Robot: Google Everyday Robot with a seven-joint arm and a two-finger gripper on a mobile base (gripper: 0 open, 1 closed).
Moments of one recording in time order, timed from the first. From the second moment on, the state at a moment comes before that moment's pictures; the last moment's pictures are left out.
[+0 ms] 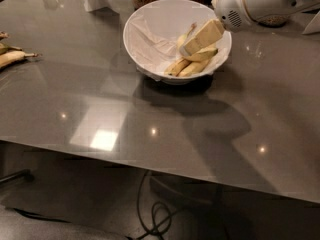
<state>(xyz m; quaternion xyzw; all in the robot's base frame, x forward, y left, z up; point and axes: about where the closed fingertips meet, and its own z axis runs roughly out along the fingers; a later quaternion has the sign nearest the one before) 0.660 -0.093 0.968 -0.48 0.75 0.12 0.43</state>
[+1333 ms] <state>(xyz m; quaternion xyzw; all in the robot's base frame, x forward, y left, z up) 0.699 -0.079 0.939 -0.49 0.76 0.11 0.42</state>
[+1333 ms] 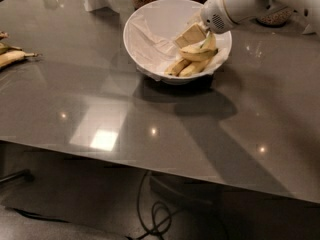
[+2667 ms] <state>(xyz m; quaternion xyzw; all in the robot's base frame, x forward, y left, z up) 0.702 -0.109 0.881 -0.45 0.81 0.10 0.35</state>
